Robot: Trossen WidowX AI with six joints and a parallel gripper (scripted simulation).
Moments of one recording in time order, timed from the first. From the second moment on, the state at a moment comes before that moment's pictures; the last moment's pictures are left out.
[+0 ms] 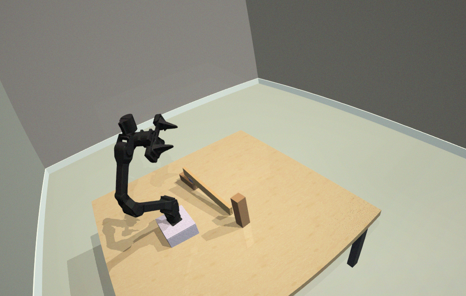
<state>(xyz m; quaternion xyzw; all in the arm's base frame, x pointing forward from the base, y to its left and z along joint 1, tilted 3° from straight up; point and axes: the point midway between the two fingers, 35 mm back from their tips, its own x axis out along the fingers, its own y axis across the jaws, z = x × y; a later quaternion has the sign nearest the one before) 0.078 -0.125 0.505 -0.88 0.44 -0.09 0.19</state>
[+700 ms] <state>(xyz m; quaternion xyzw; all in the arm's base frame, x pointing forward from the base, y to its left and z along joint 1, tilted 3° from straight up) 0.287 -0.079 0.327 -0.86 0.41 0.18 0.24</state>
